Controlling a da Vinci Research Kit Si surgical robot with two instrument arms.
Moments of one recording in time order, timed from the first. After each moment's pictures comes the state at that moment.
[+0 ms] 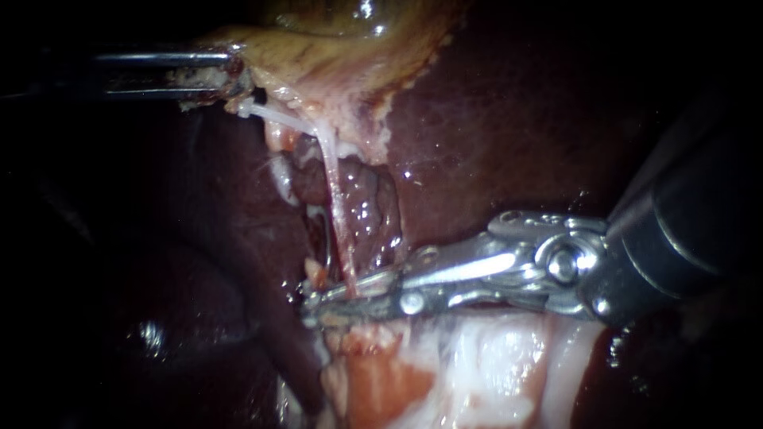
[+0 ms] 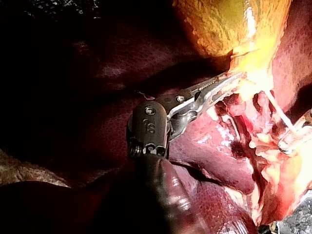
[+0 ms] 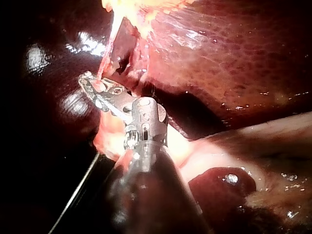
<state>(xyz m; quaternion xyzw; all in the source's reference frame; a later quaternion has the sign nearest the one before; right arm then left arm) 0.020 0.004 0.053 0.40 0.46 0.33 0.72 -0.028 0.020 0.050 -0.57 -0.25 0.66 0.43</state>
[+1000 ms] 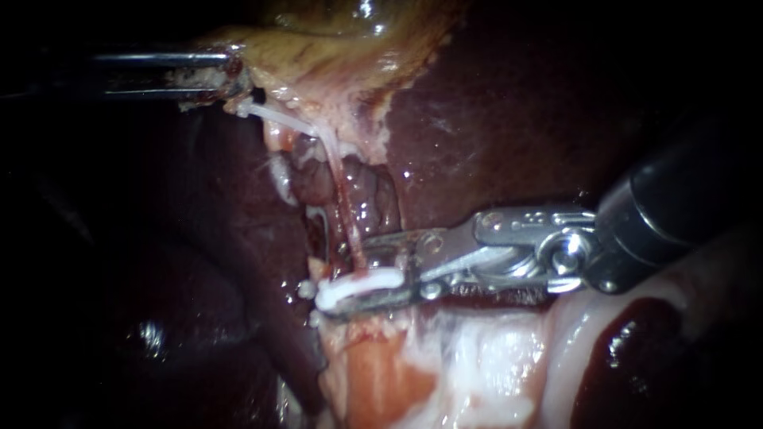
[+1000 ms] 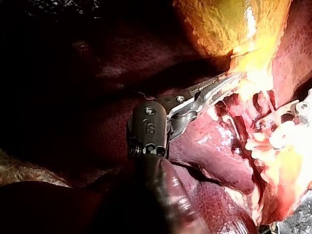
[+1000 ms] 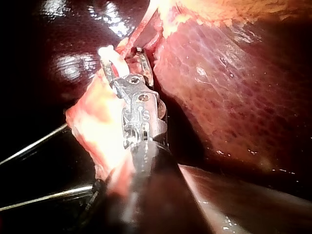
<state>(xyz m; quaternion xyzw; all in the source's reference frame) 0.020 0.003 0.058 0.29 0.49 0.18 0.80 -0.028 0.020 0.050 -0.57 -0.25 0.66 0.43</state>
